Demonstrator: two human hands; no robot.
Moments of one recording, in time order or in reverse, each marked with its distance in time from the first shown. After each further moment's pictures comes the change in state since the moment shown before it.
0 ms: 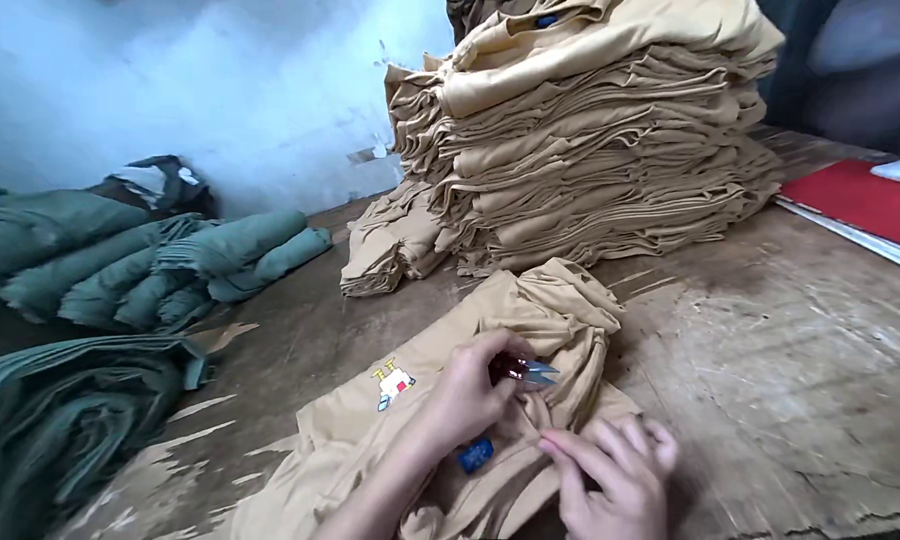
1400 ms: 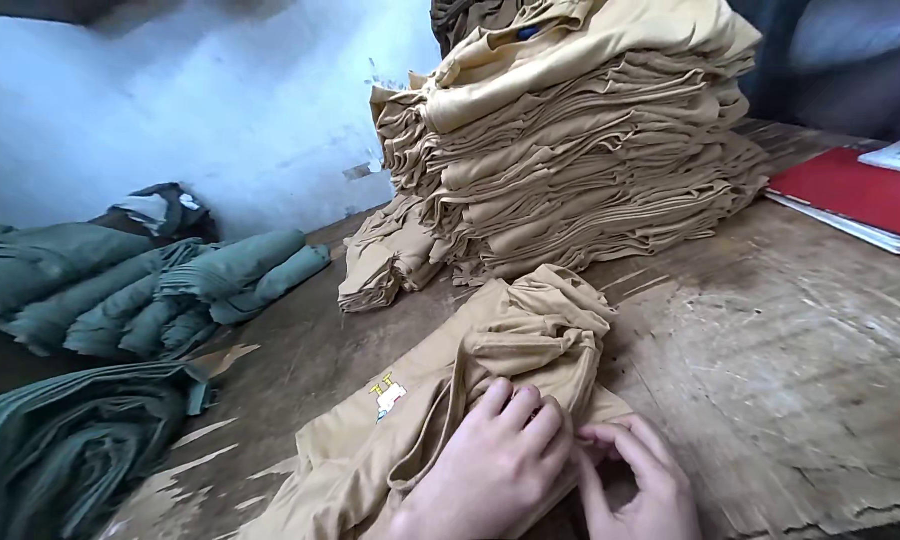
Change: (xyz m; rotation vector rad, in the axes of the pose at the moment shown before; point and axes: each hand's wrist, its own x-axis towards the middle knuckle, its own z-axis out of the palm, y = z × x) left_hand -0.022 0.053 0.016 0.810 -0.009 0.669; right_hand 0.000 0.015 -0.024 0.126 -0.117 0.232
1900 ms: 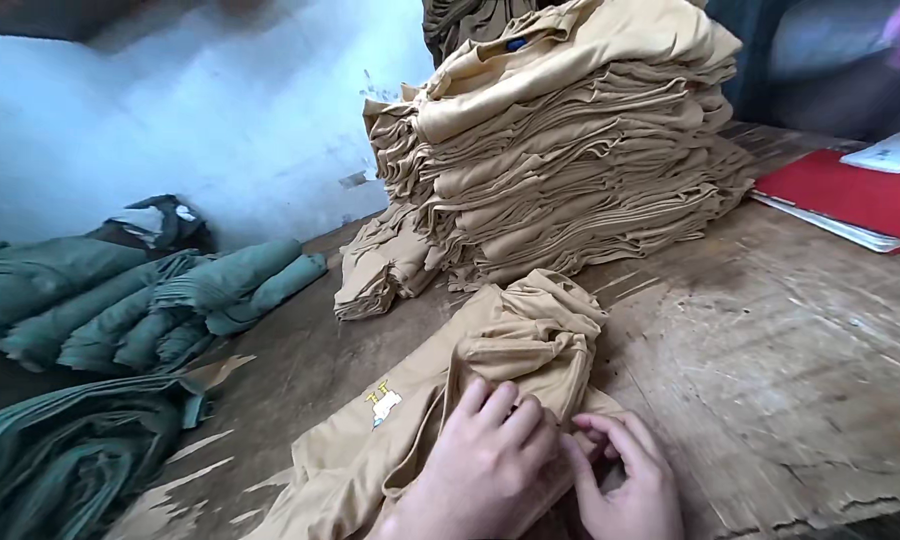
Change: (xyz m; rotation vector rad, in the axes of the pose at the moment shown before) left_hand -0.004 -0.003 0.000 0.000 0.028 -0.108; right_hand -0.001 0.010 0.014 -0.031 0.089 0.041
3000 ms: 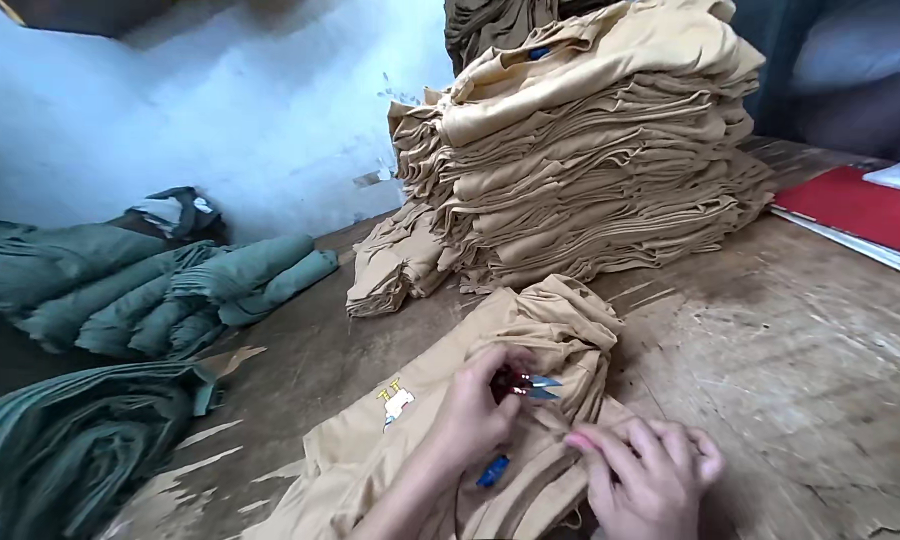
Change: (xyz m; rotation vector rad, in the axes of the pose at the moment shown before) left_hand -0.006 -0.045 0.039 -0.853 0.012 -0.591; right_hand 0.018 -0.003 0.006 -0.304 0.186 -0.340
